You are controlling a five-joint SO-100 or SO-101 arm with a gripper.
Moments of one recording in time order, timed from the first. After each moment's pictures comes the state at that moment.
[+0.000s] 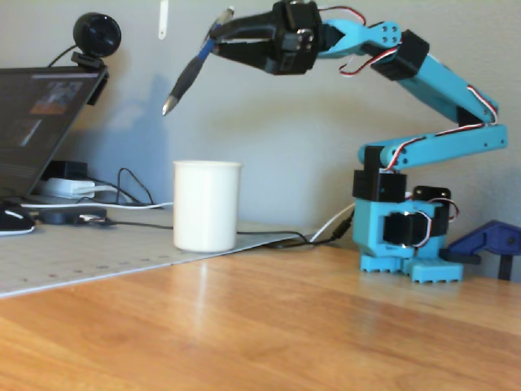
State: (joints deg) arm 40.4 167.3 144.6 26.9 -68.6
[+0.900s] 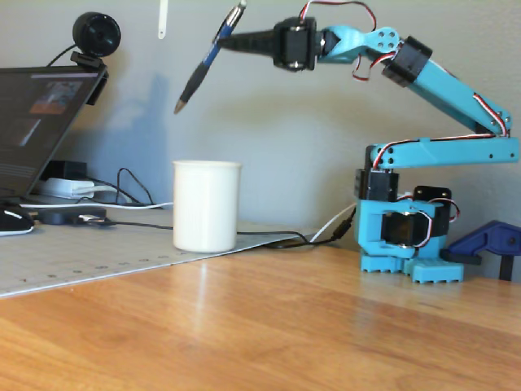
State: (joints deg) arm 58.7 173.3 148.8 26.9 -112.7
